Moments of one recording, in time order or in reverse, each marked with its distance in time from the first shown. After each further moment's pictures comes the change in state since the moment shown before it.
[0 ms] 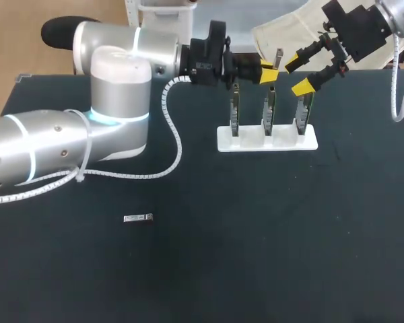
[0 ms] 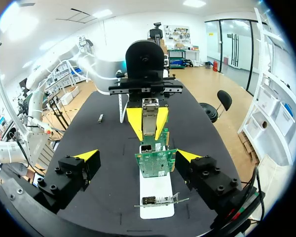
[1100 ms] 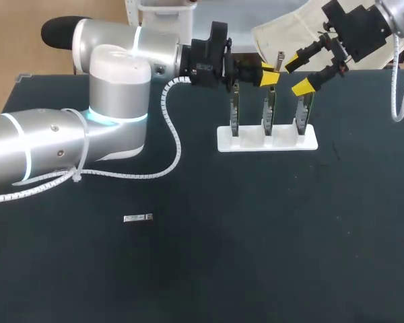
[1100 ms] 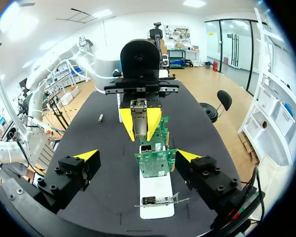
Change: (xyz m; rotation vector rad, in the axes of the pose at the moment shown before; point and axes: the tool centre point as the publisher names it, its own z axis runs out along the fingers) left arm 0.000 -0.009 0.001 0.013 0.022 0.003; right arm 0.000 0.000 0.000 0.000 0.000 0.000
